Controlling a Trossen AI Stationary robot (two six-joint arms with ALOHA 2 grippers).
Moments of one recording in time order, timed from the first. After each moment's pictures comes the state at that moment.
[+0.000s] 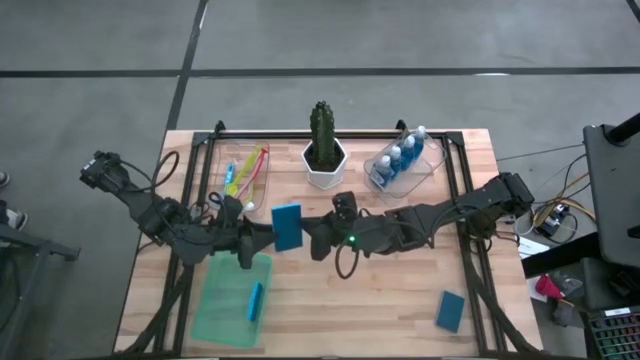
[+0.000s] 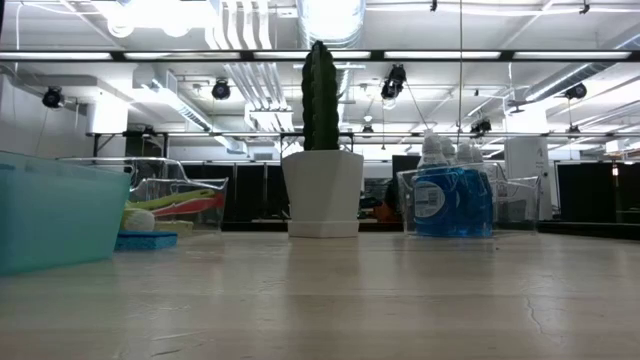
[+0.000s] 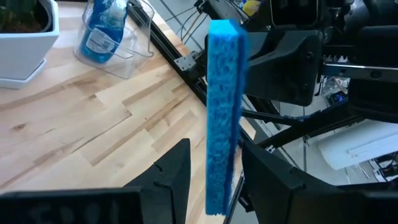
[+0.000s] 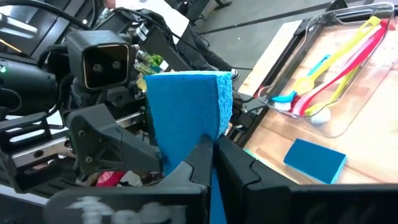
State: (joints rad) left arm -0.61 1.12 1.24 -0.55 -0.74 -1.16; right arm 0.34 1.73 1.61 -0.14 0.62 1.06
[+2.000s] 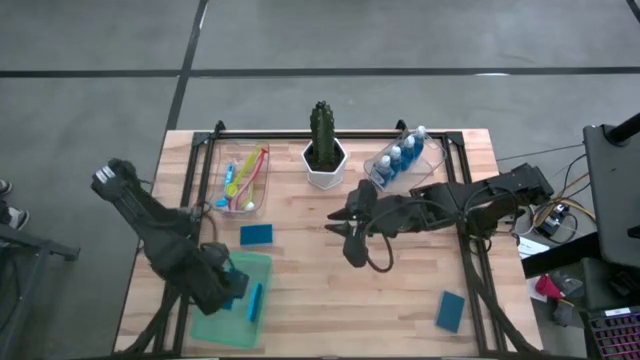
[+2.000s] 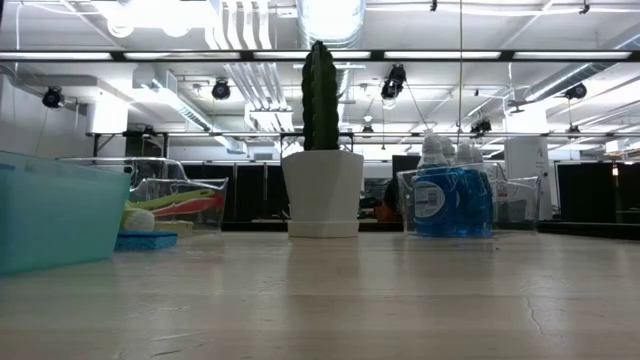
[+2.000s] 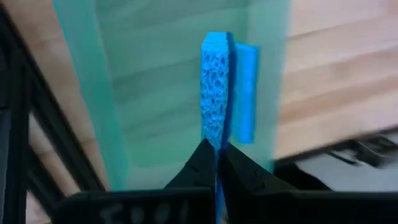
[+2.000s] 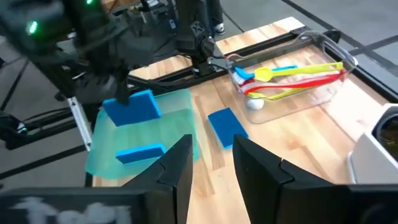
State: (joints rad) left arm -0.80 1.33 1.24 -1.20 -0.02 -2.17; right arm 0.29 1.56 1.61 -0.57 0.37 0.50
